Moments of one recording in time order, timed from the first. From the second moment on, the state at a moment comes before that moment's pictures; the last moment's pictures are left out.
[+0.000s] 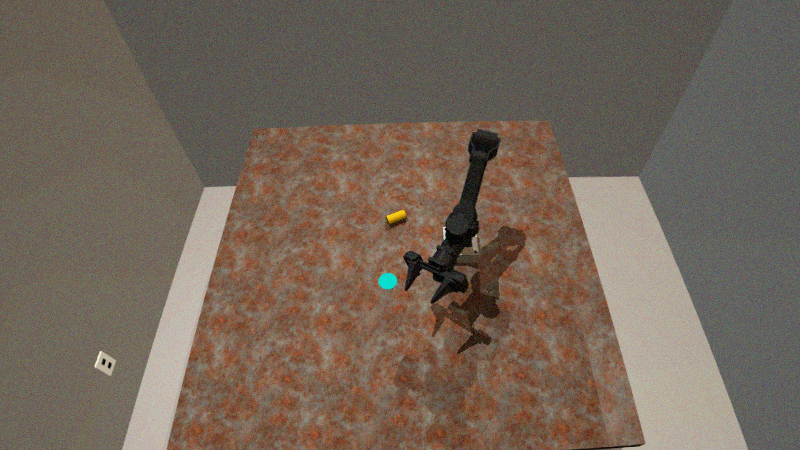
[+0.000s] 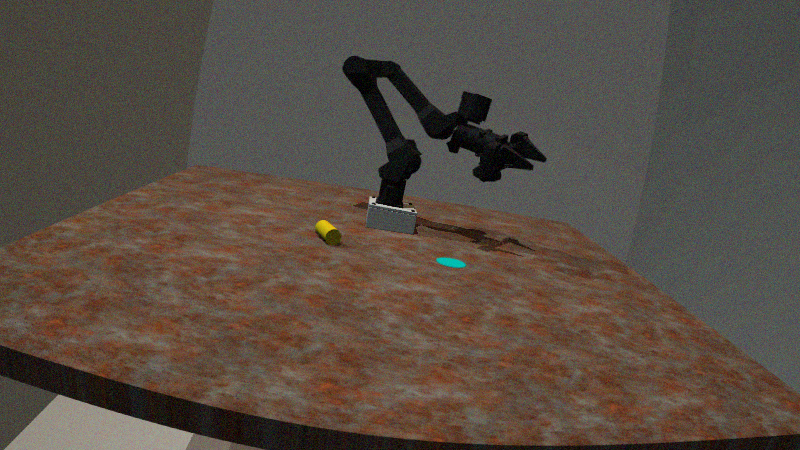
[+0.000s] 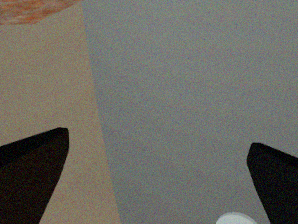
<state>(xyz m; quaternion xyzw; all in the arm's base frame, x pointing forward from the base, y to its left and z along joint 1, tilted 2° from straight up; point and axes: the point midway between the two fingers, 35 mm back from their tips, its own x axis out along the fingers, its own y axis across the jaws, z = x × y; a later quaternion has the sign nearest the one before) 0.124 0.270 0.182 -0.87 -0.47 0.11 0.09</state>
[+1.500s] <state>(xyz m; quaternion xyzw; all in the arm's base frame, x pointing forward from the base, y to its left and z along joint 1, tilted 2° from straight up) 0.263 -0.085 0.102 -0.26 0.64 0.22 0.68</state>
